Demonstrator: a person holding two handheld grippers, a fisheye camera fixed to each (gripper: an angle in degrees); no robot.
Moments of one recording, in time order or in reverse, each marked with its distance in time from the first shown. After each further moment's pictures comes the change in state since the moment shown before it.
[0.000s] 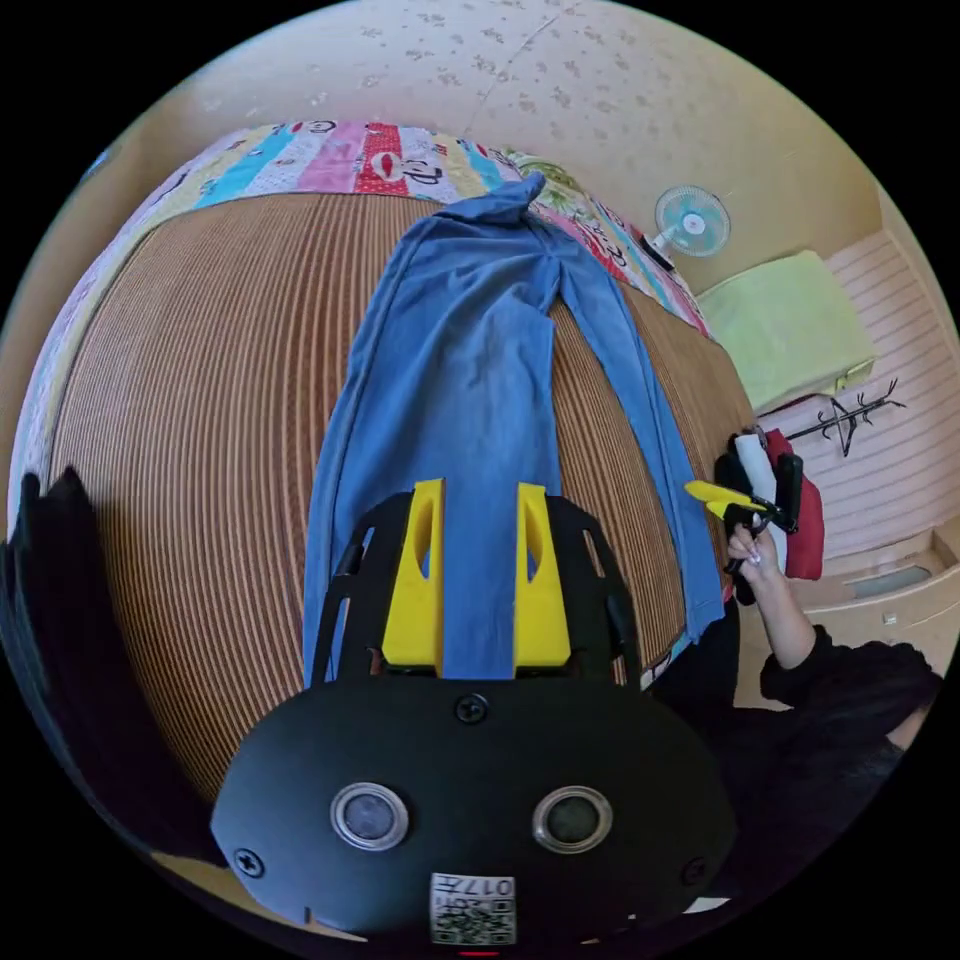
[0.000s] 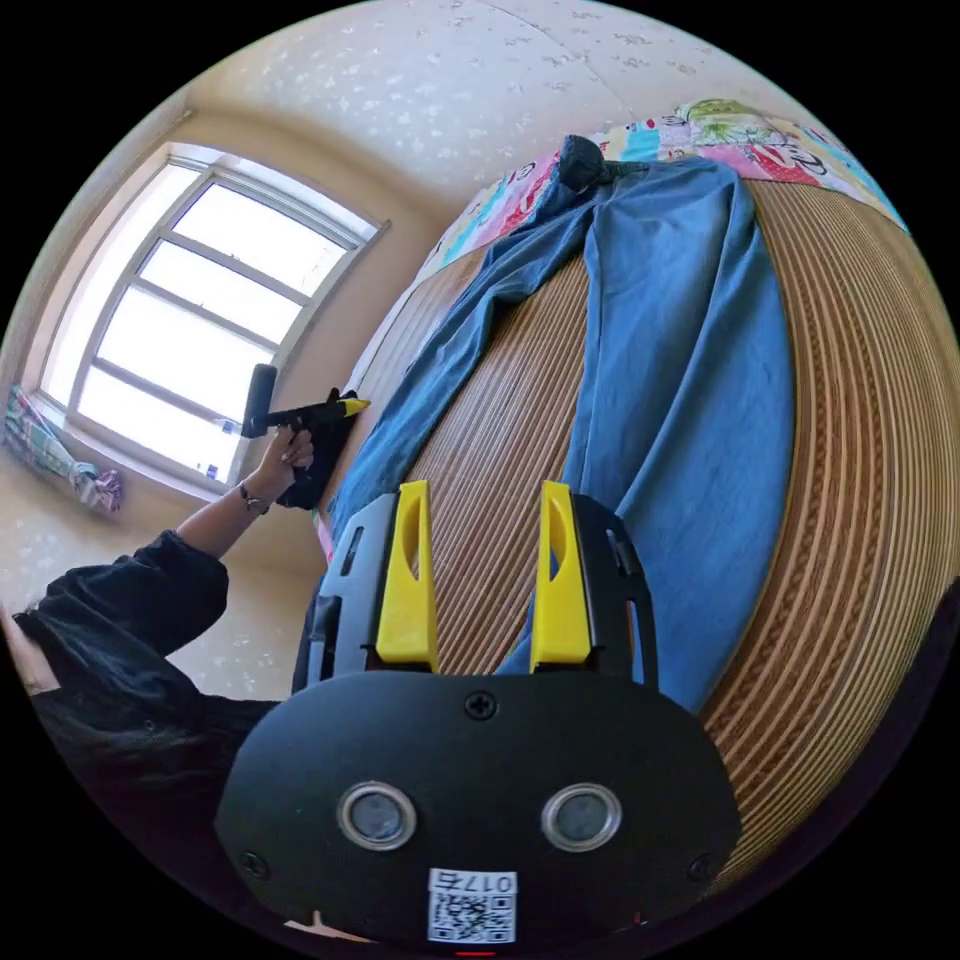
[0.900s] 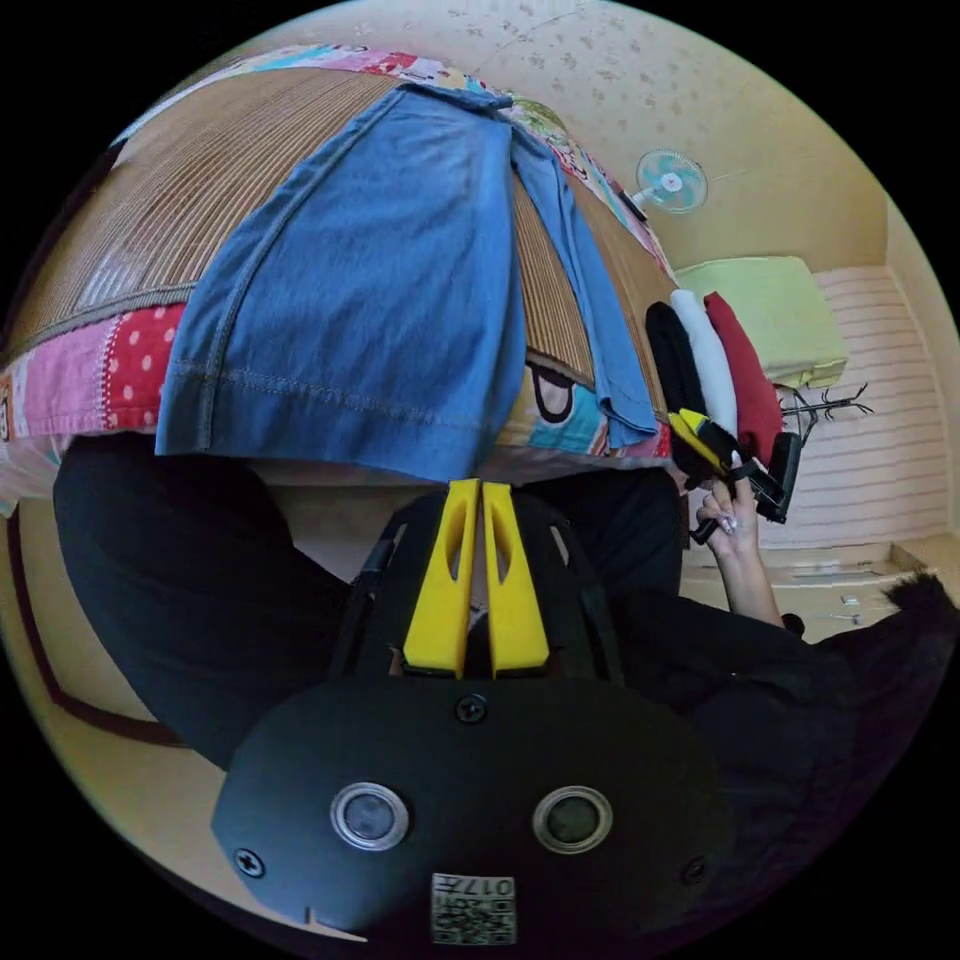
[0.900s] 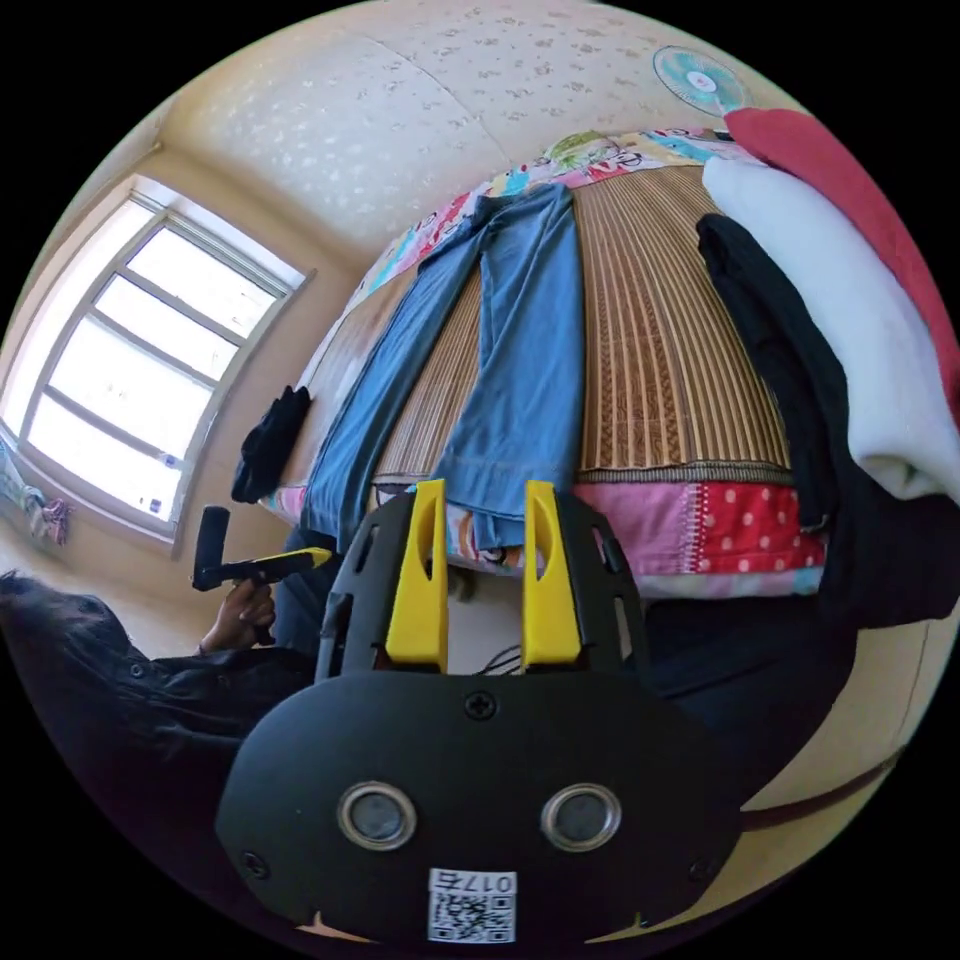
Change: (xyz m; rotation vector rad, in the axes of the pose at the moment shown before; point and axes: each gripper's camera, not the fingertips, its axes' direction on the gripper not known) left arm 0.126 0.239 -0.013 -0.083 0.129 -0.070; right arm -0.029 0.338 -0.227 0.174 0.252 0.200
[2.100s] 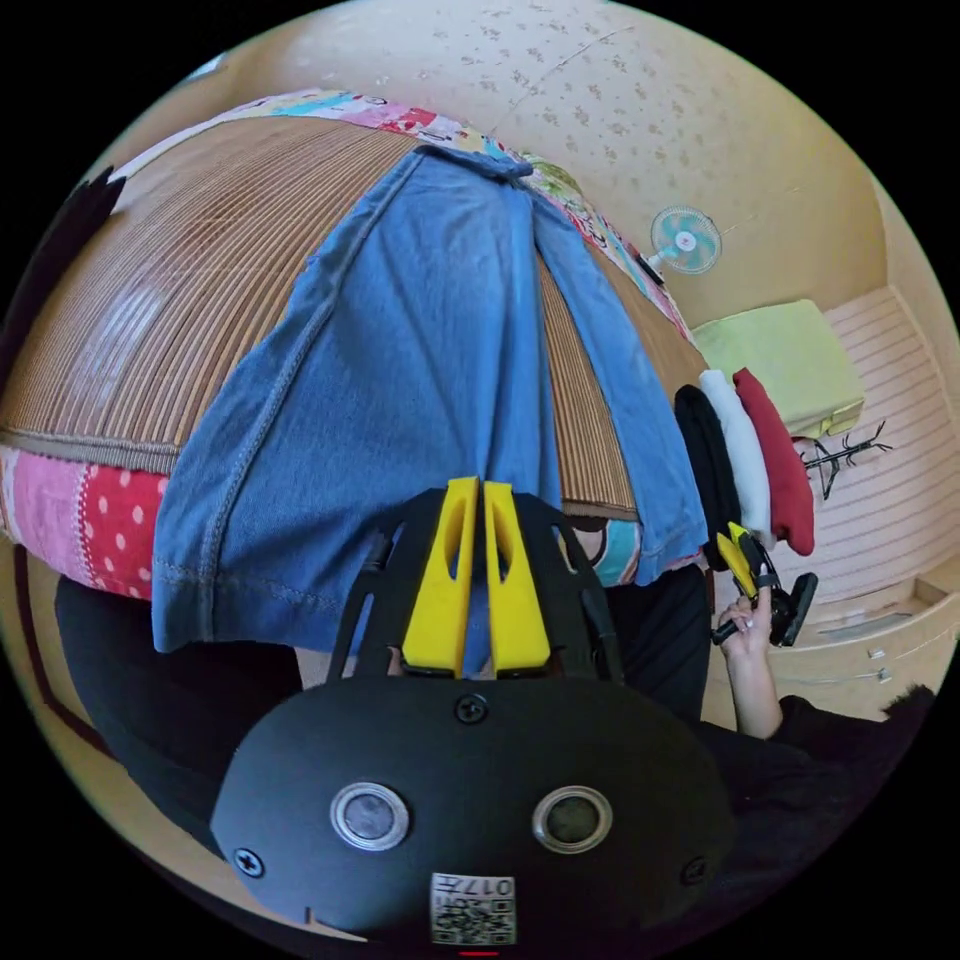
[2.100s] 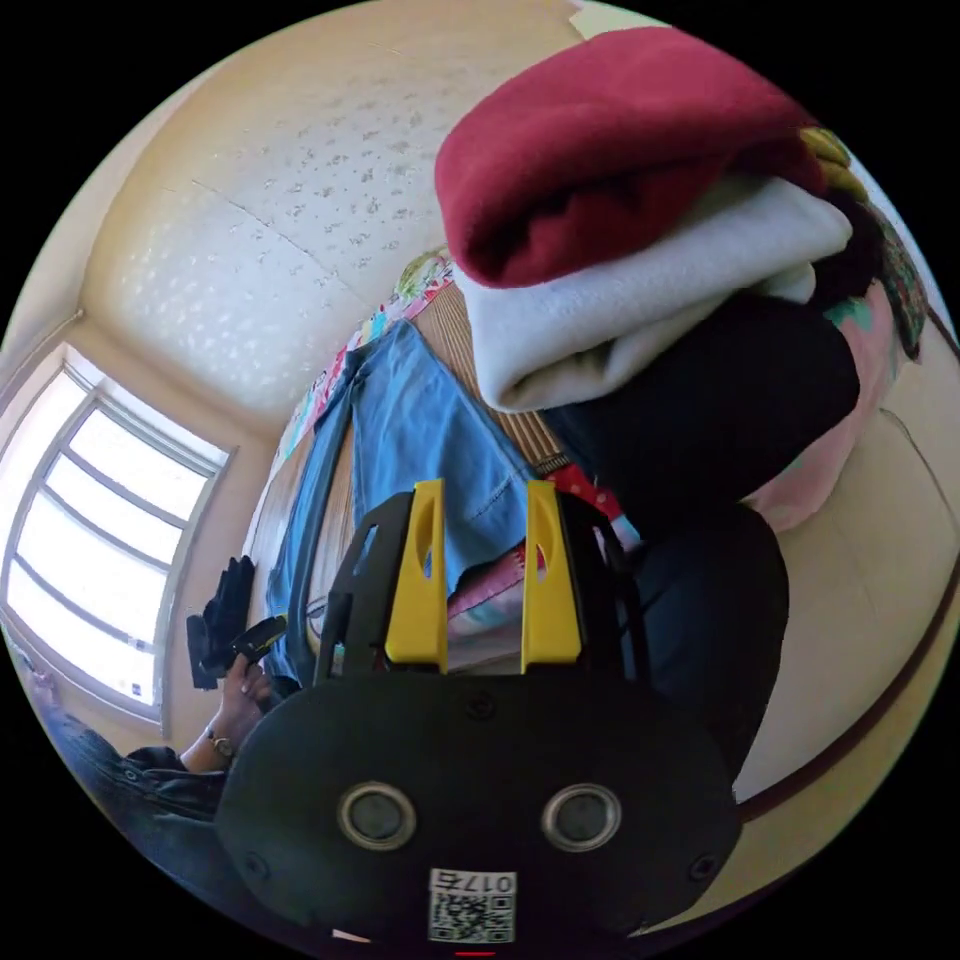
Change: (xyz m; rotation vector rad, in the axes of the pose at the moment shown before) left arm -0.014 -0.028 -0.015 0.099 -0.066 -0.031; right arm 0.130 0.084 -0.163 0.401 0.119 0.379
